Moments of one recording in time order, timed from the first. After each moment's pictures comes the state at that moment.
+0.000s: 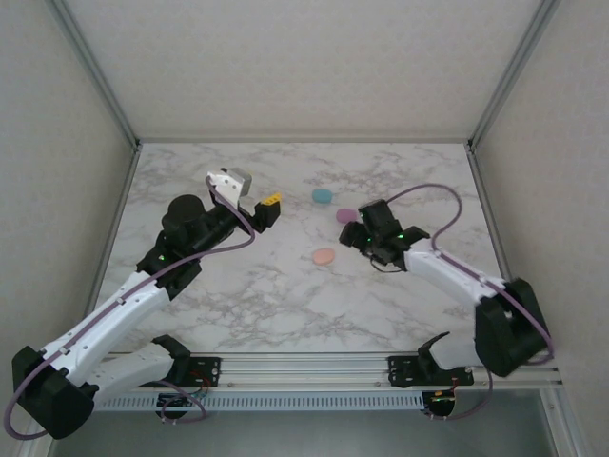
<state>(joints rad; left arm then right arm) -0.59 0.99 0.84 0.11 0.07 -0.03 0.56 1.32 0.88 -0.50 0.15 0.85</state>
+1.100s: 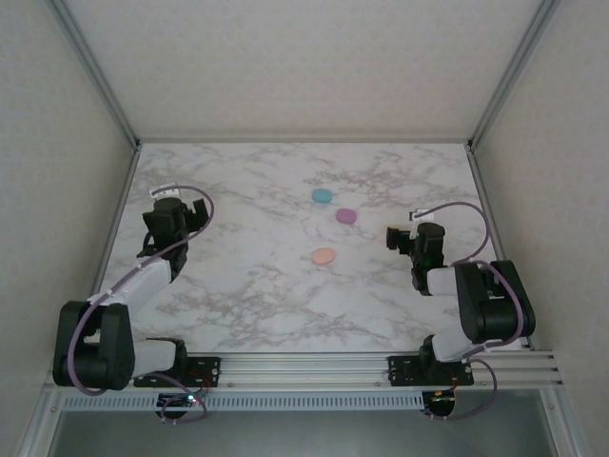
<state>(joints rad) -0.09 1.28 0.58 0.23 -0.33 -0.17 0.10 1.54 0.37 0.67 0.10 0.01</state>
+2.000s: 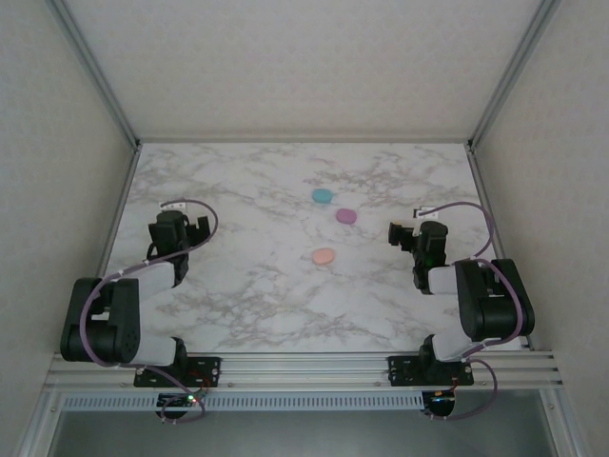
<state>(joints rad) -0.04 1.41 0.47 0.40 -0.25 -0.05 0.08 1.54 0.37 0.71 0.10 0.04</state>
